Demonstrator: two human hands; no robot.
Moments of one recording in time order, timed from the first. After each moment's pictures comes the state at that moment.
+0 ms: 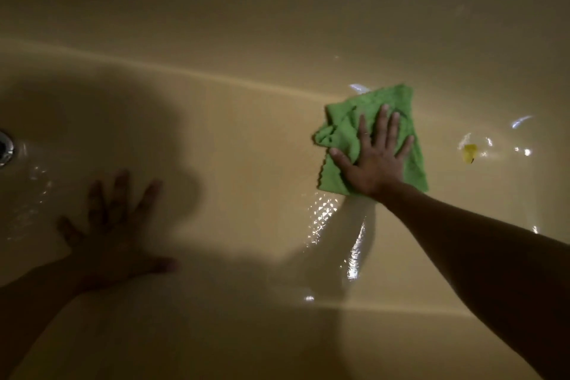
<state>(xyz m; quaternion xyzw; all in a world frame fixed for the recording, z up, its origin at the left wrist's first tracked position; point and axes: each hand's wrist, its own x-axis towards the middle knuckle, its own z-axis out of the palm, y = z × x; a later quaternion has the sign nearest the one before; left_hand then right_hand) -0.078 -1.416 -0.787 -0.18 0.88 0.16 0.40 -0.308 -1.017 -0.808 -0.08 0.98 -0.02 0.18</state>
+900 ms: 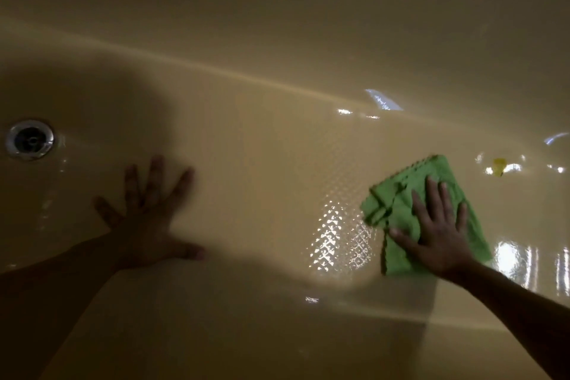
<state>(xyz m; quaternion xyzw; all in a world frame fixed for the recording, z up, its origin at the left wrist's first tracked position) -0.099 -1.427 -0.784 -0.16 0.87 0.15 0.44 -0.218 -0.926 -0.796 -0.13 0.96 0.02 0.25</state>
